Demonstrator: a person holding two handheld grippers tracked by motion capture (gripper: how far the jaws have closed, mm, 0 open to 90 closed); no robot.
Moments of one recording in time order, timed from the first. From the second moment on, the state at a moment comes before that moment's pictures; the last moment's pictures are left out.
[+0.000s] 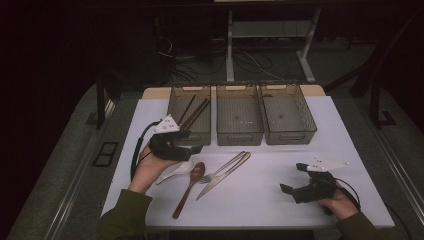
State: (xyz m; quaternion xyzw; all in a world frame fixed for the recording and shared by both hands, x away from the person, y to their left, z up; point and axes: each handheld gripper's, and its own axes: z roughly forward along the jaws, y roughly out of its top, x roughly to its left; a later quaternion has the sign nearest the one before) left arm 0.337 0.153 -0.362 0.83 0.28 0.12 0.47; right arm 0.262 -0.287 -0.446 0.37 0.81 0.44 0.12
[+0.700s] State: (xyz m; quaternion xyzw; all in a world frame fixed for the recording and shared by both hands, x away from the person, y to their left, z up) left arm 0.302 0.167 -0.397 0.83 0.26 0.11 0.48; right arm 0.262 -0.288 -0.446 0.37 0.80 0.45 0.12
